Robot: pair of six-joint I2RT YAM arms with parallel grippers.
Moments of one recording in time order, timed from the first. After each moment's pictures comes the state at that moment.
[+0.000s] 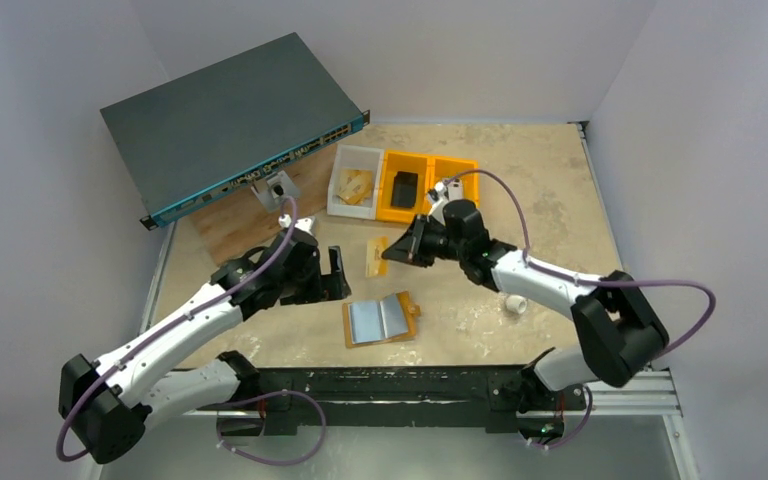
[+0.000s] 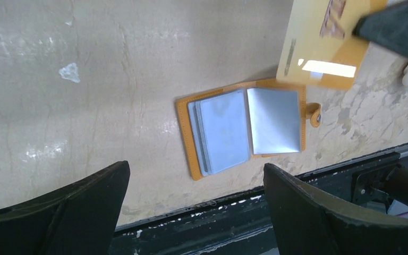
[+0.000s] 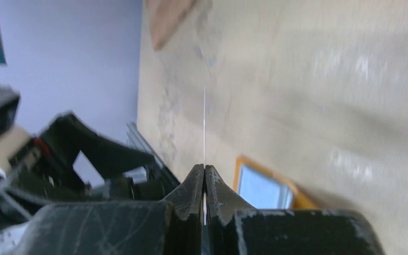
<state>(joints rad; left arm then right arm) -0.71 1.01 0.80 -0.73 -0.06 -0.76 0.63 1.40 0.71 0.21 -0.41 0.95</state>
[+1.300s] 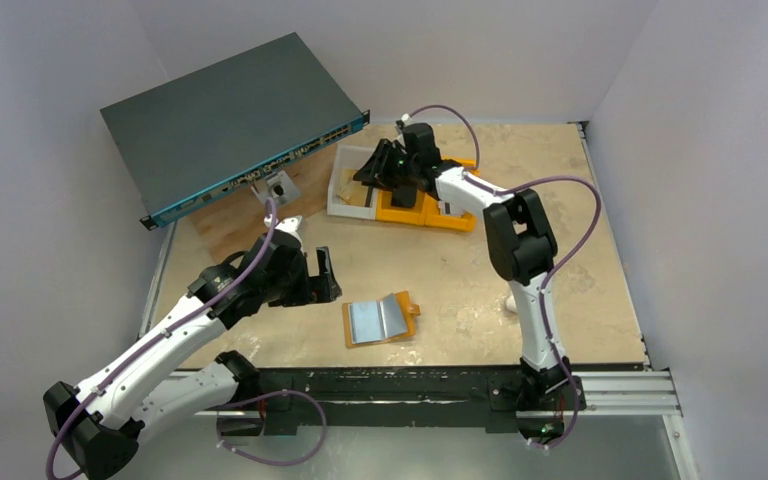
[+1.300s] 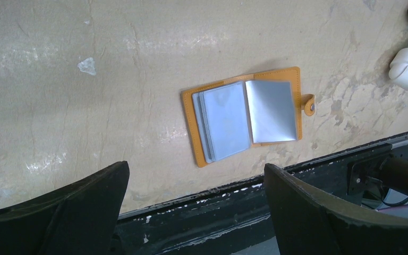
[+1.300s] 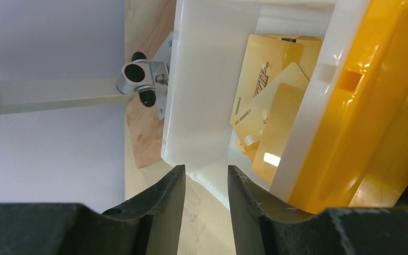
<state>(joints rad) -0.67 0.87 0.83 -0.83 -0.06 -0.72 0.49 2.26 1.75 0.00 -0.43 0.88</state>
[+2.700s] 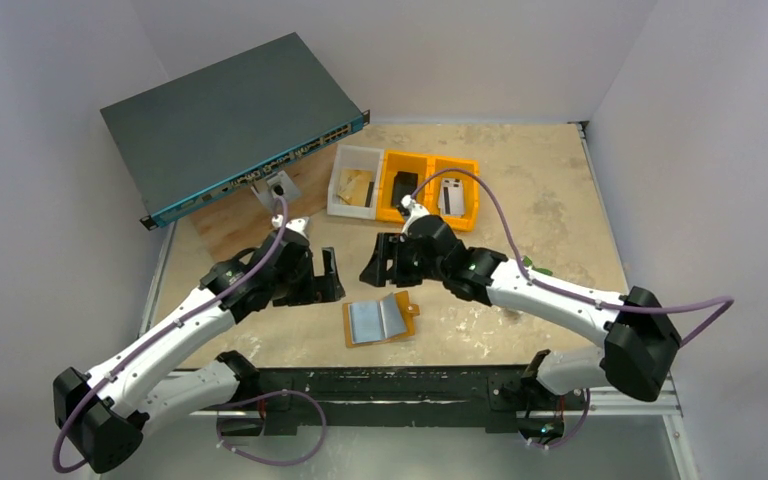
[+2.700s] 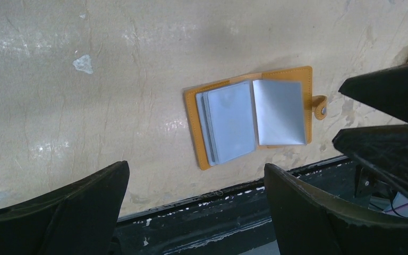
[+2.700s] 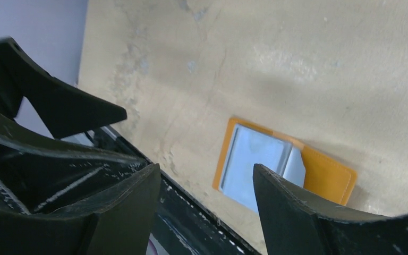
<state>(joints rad) -0.67 0.94 0.82 -0.80 -0.05 -0.72 0.88 1.34 0.92 -0.16 -0.09 0.79</state>
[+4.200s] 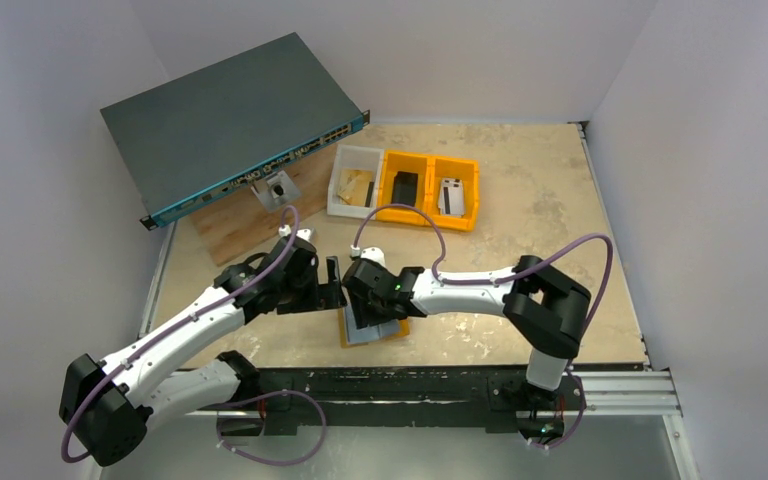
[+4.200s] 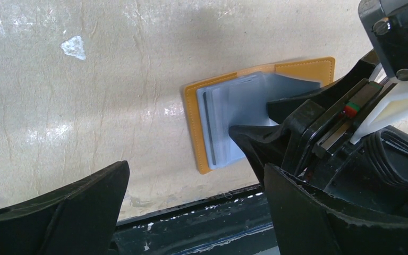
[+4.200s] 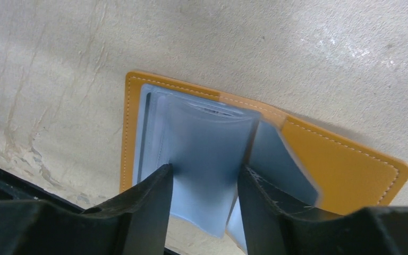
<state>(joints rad) -0.67 0.98 0.72 -0.73 -0.02 -0.75 1.14 1.78 1.08 -0.37 0.18 0.77</state>
